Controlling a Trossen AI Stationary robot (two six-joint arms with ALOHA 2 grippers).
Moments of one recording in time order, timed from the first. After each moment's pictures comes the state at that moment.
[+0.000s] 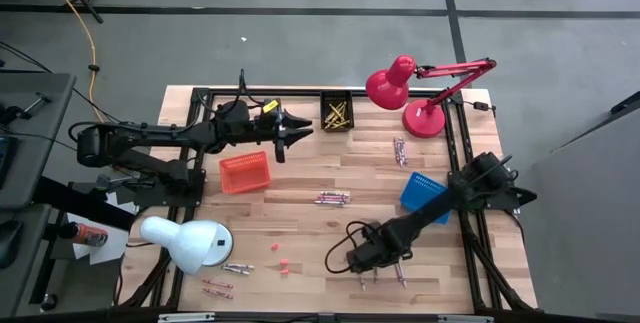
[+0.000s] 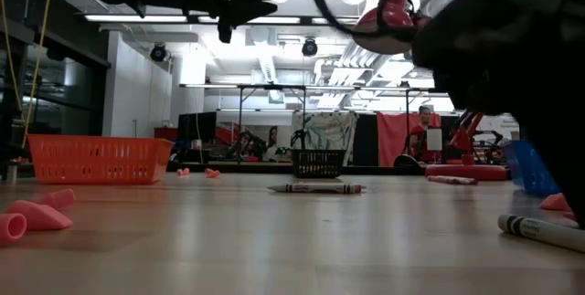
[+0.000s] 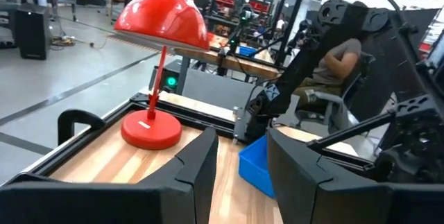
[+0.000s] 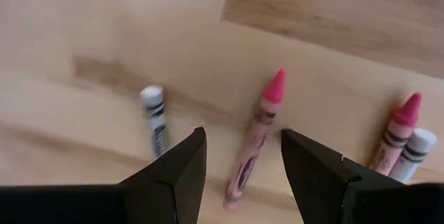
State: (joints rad) left arm 0.27 1.23 0.69 0.53 0.14 -0.23; right arm 0.55 1.95 1.24 -0.65 -0.17 1.90
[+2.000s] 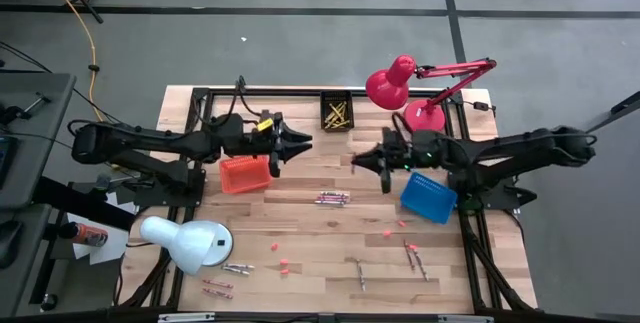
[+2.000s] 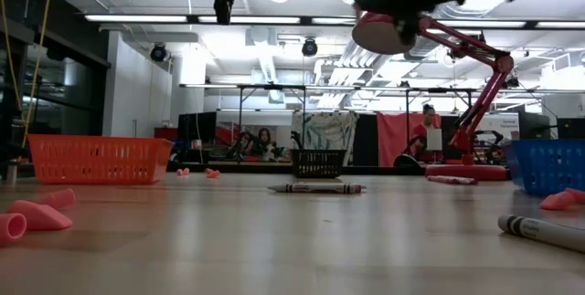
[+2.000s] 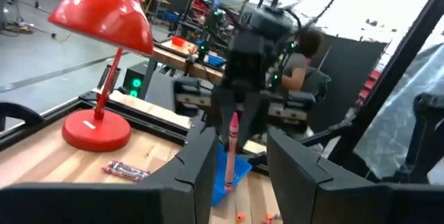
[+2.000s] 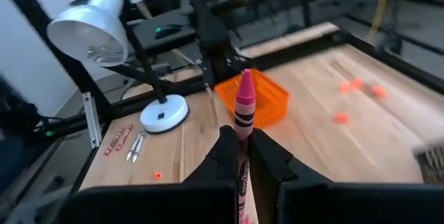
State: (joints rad) left arm 0.11 1.19 0.69 0.55 0.06 -0.36; right arm -0.02 1.10 0.64 0.27 0.01 0.28
